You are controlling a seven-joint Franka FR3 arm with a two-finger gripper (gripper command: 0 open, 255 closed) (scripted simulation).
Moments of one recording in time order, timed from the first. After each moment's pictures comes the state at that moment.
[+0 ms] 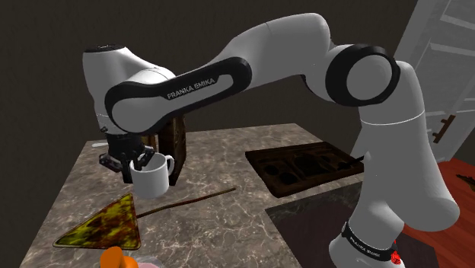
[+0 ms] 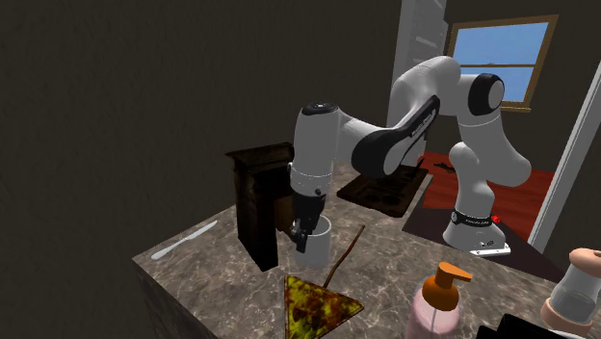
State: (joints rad) arm 0.41 0.53 0.19 -1.45 -0.23 2.01 1.09
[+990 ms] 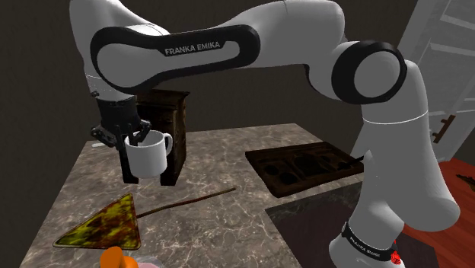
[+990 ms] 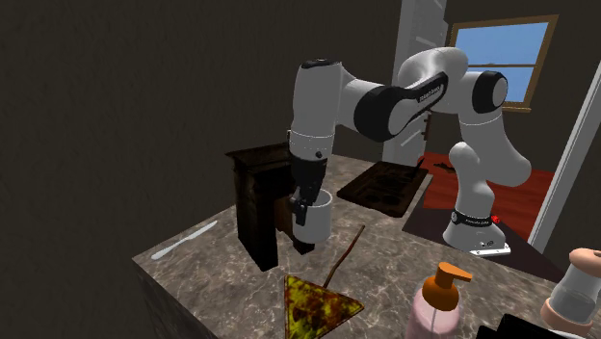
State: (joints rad) arm 0.41 0.50 0.20 -1.29 -0.21 1.82 1.06
